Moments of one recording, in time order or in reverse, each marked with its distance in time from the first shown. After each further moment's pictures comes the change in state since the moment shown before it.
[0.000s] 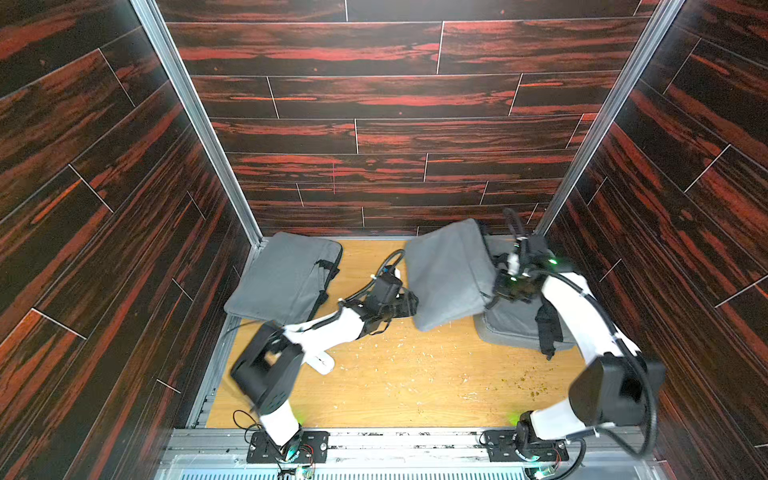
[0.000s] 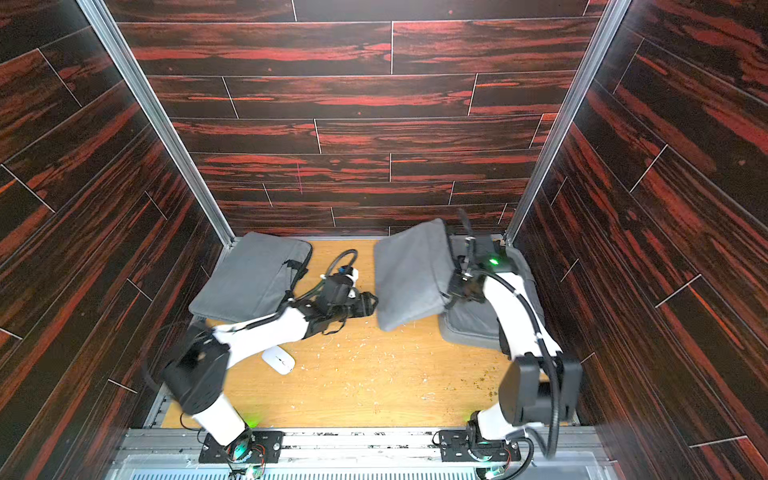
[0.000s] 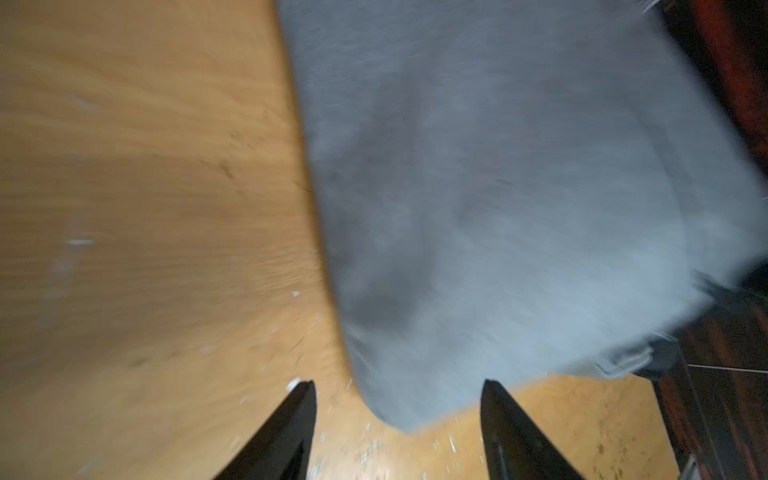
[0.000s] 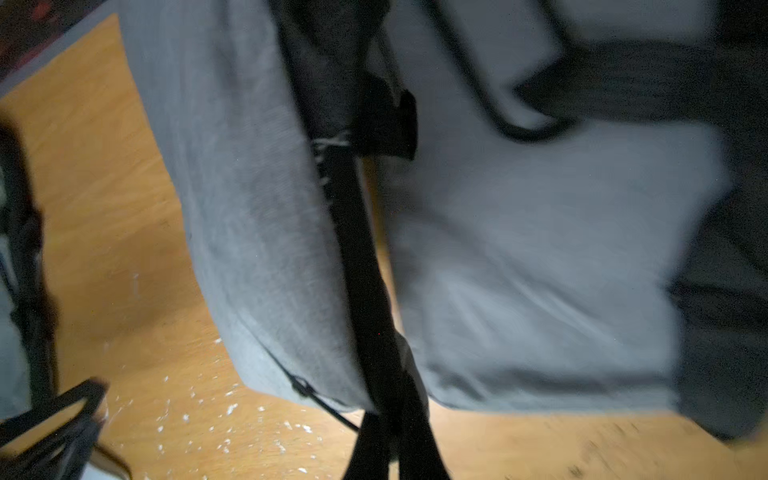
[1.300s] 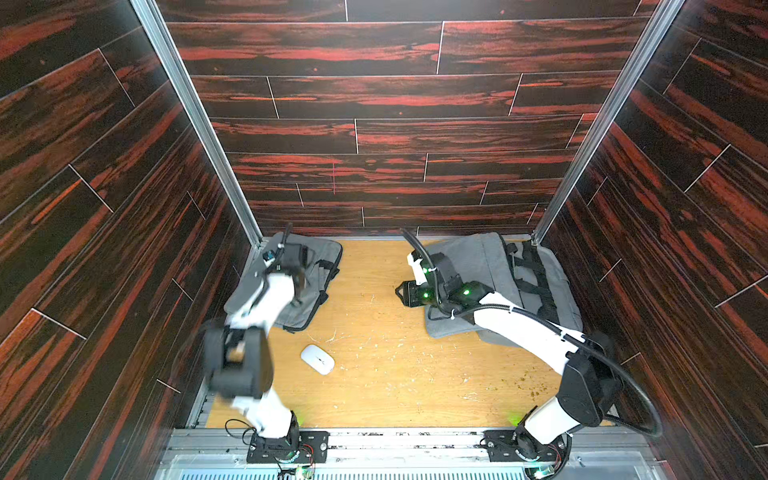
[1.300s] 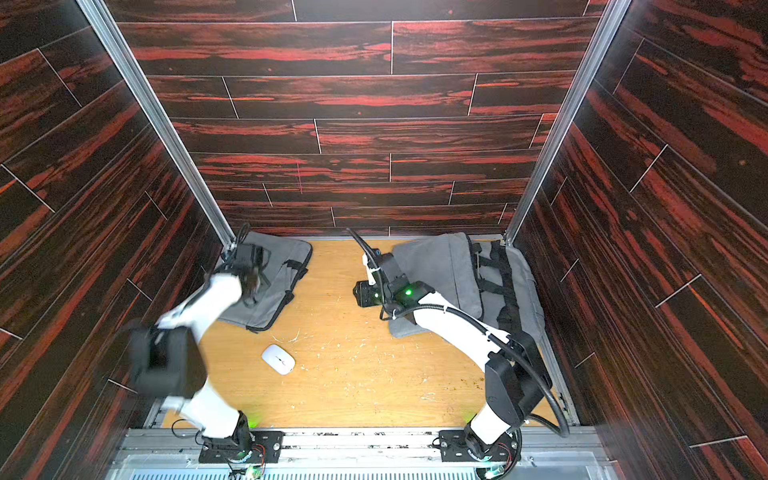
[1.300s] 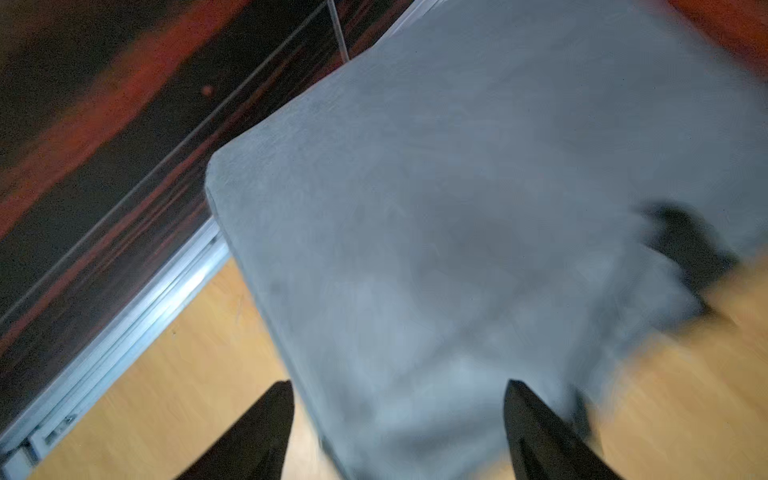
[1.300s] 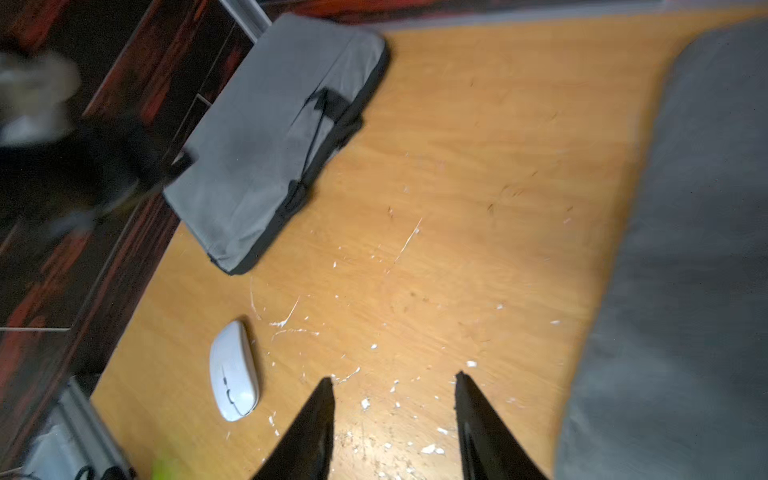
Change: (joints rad) left arm 0.713 0.060 0.290 -0.651 -0.553 0.099; right arm 0.690 0.143 -0.100 0.670 0.015 0.058
